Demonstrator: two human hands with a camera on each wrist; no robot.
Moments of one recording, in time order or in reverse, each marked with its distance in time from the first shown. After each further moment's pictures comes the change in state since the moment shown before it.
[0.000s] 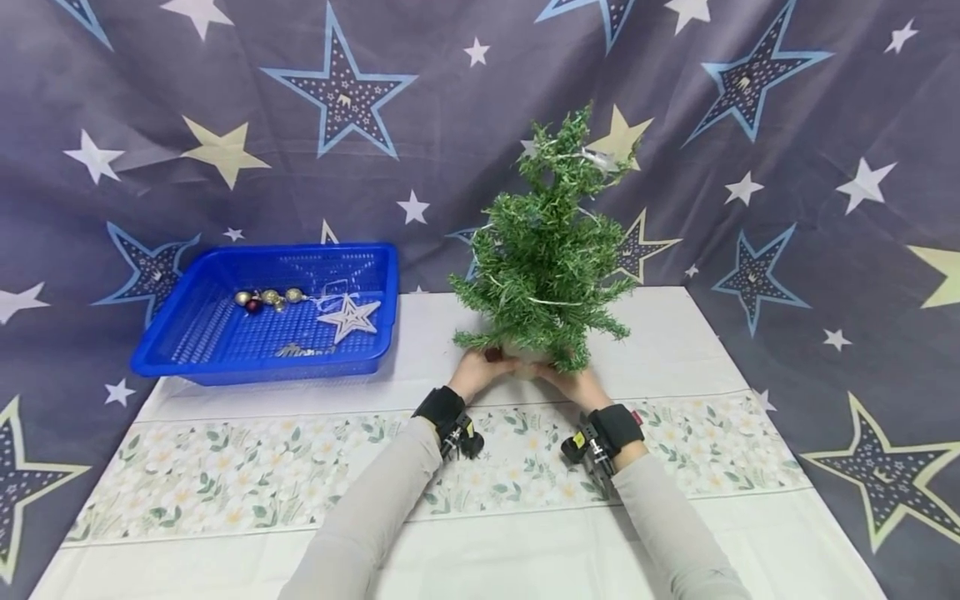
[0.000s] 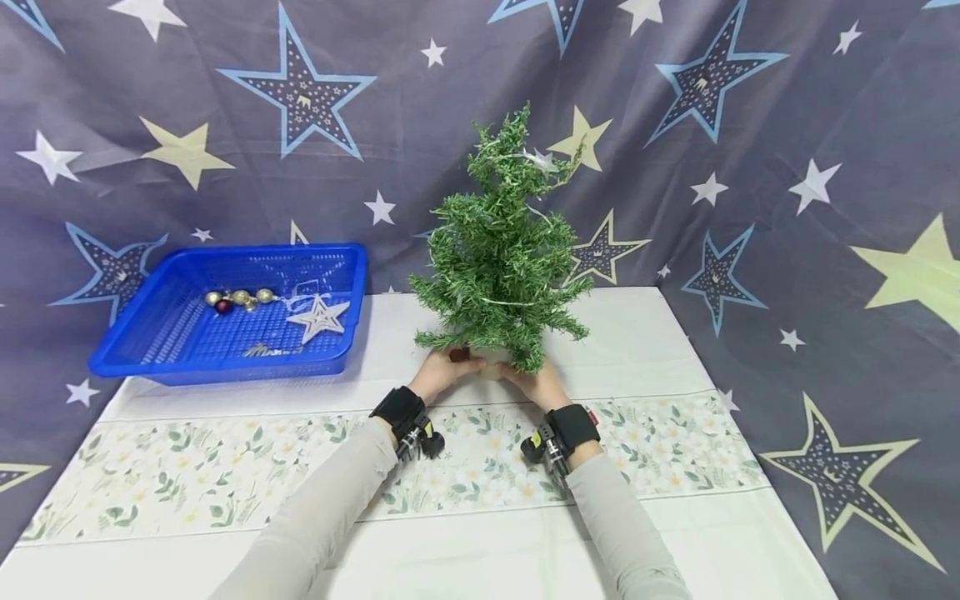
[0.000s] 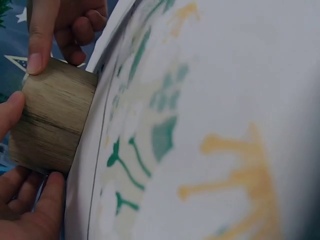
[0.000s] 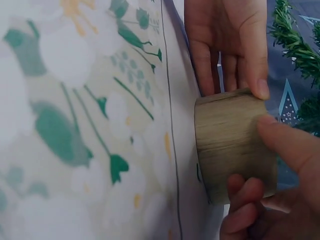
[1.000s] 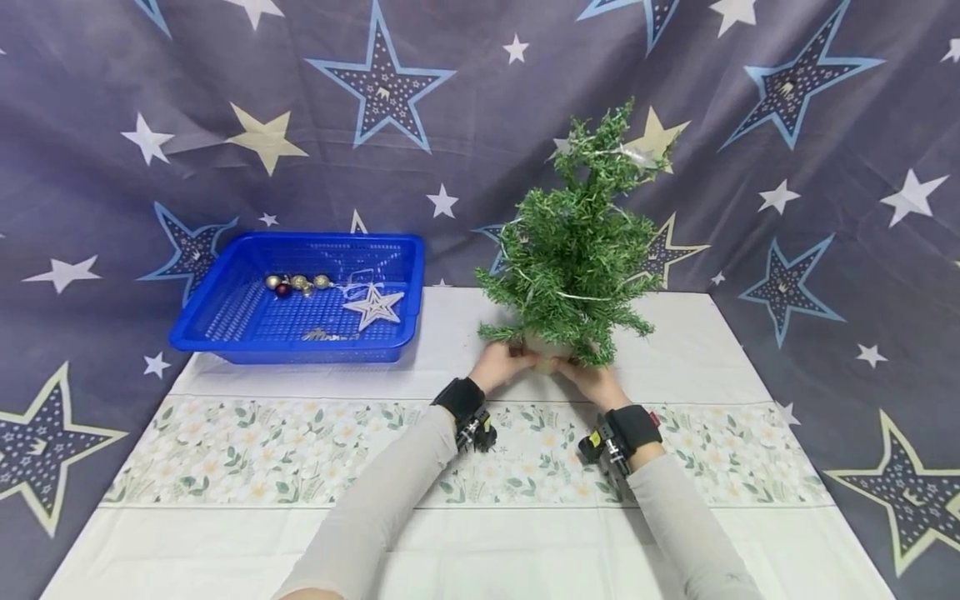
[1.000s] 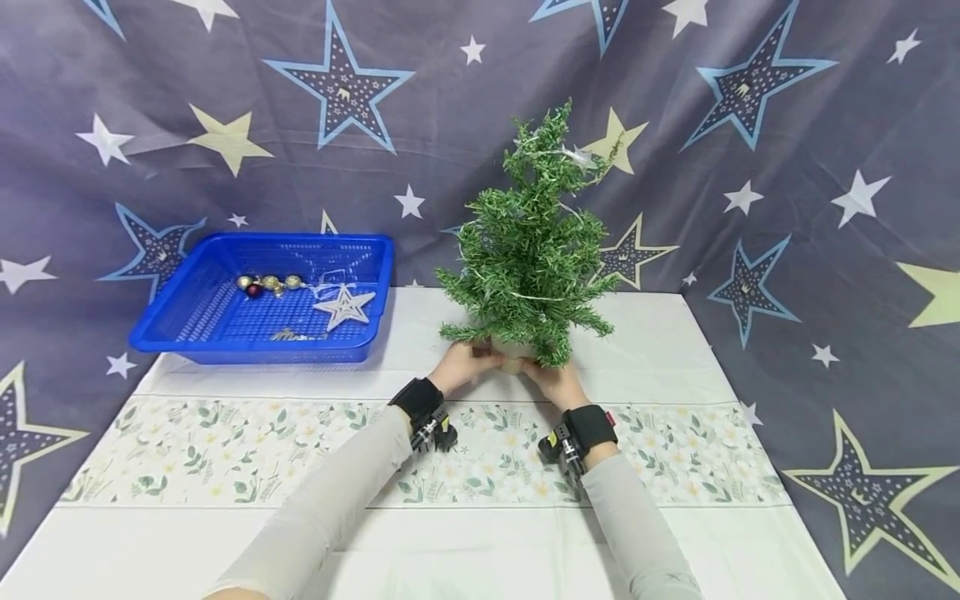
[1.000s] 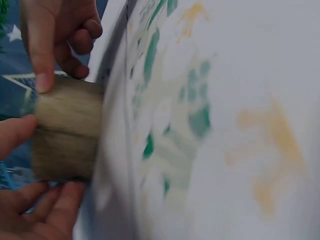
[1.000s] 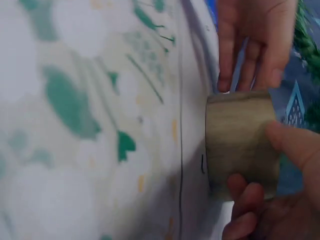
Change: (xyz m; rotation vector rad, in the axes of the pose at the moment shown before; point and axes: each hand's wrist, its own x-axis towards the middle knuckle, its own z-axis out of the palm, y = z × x) left_hand -0.007 0.012 -0.011 0.169 -0.065 0.115; right_hand 0.001 -0.005 0.004 -0.090 -0.001 0.111
